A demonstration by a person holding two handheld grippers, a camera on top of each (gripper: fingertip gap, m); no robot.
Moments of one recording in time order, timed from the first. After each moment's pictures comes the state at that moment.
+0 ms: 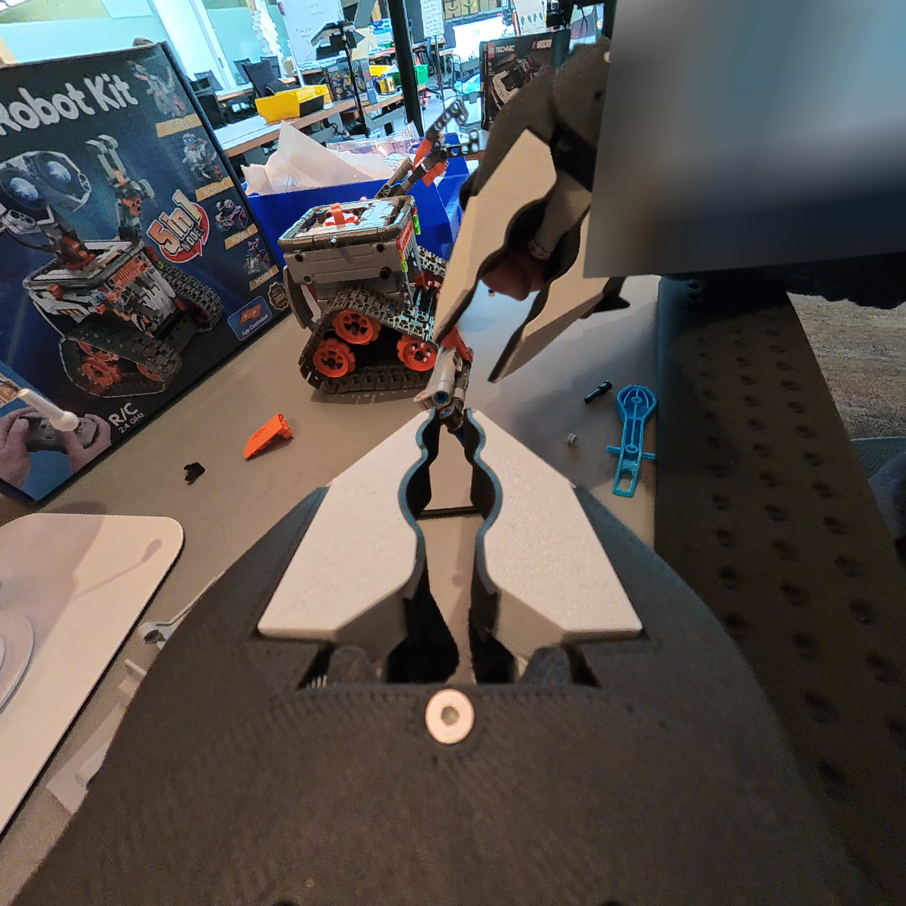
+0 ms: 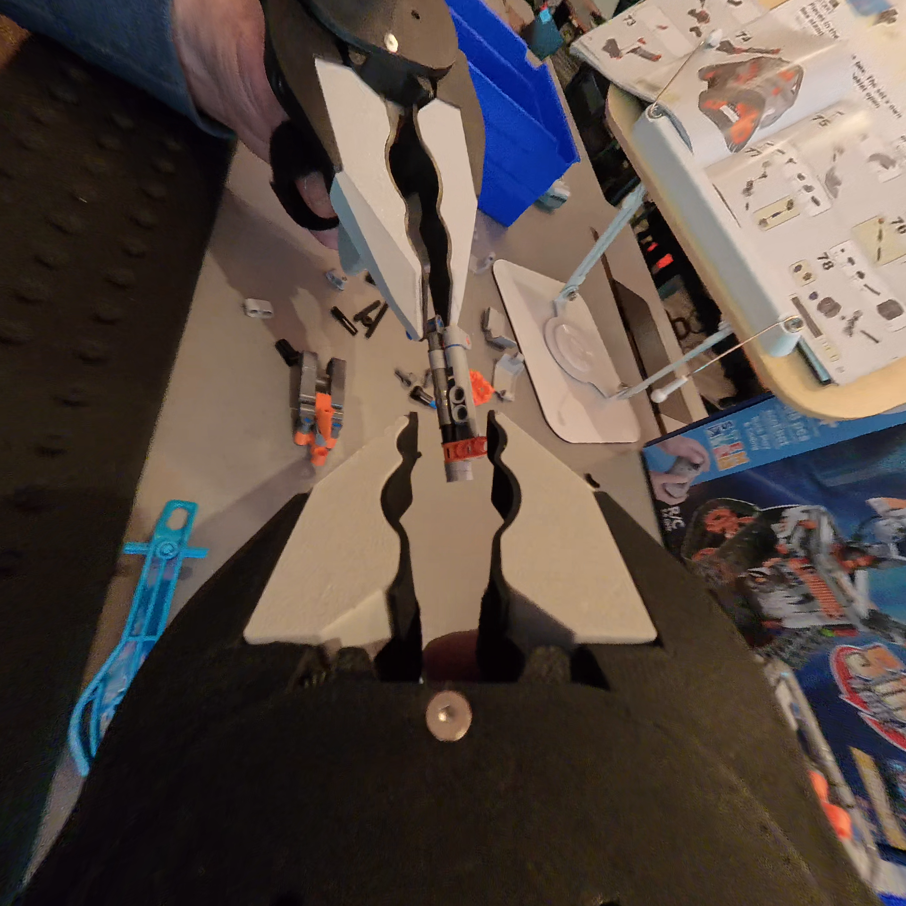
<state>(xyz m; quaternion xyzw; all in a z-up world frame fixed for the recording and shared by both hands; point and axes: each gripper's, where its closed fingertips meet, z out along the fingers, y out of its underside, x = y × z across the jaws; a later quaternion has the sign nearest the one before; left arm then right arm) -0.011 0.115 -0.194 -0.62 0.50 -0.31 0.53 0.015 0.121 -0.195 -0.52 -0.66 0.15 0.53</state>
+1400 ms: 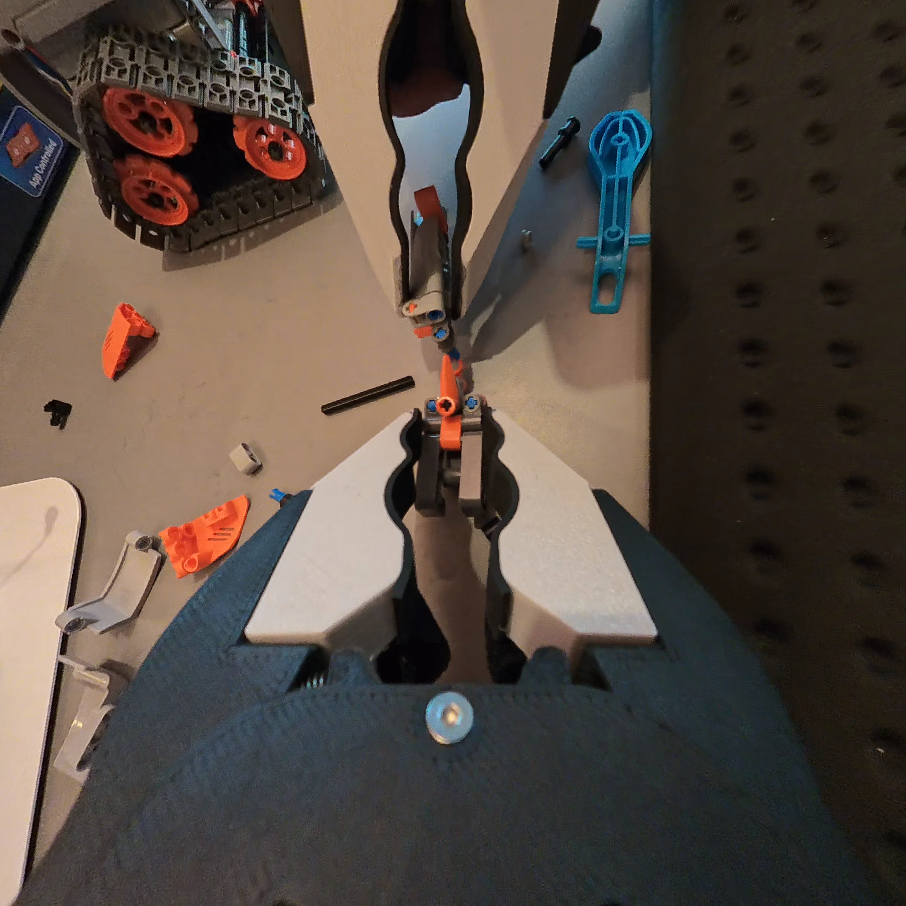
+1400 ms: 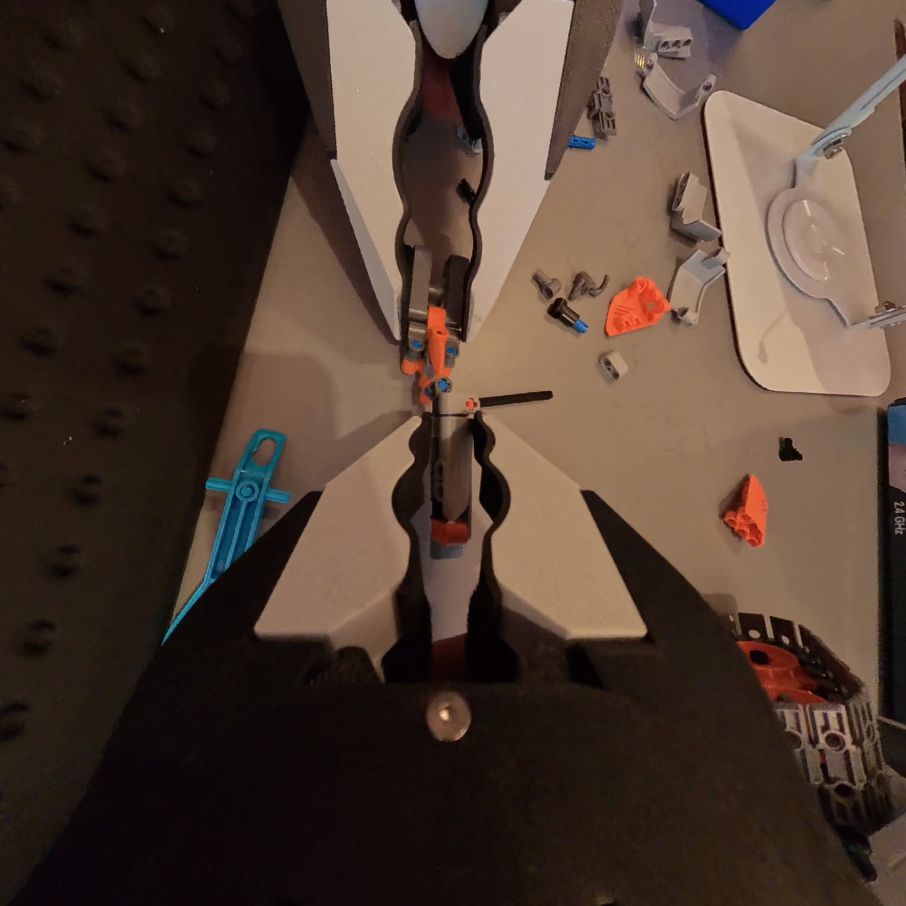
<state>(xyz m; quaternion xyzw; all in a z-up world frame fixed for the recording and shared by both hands) -0.014 0.093 -0.283 -0.64 0.65 -0.18 0.37 0.014 0.103 -0.270 -0.56 -0.73 0.16 0.34</state>
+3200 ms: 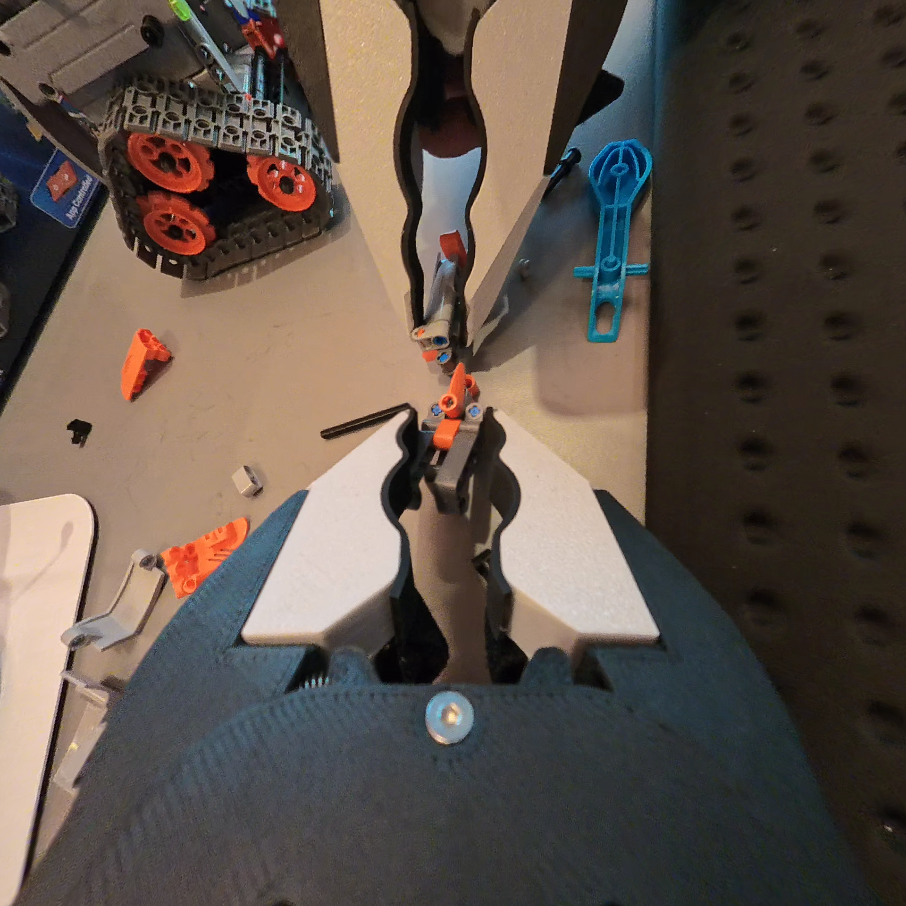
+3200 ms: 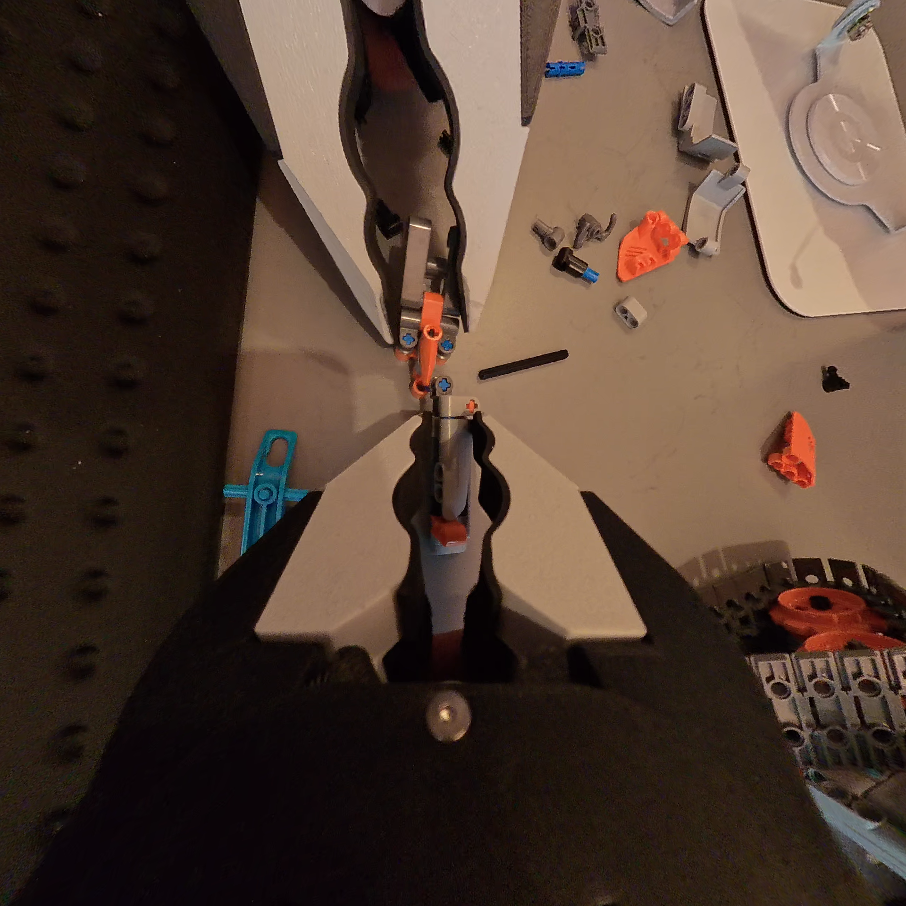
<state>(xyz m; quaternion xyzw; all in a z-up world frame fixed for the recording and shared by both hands) -0.002 0.091 -0.281 -0.63 0.64 -0.17 0.40 0.022 0.102 -0.281 -0.62 -0.69 0.16 0.33</state>
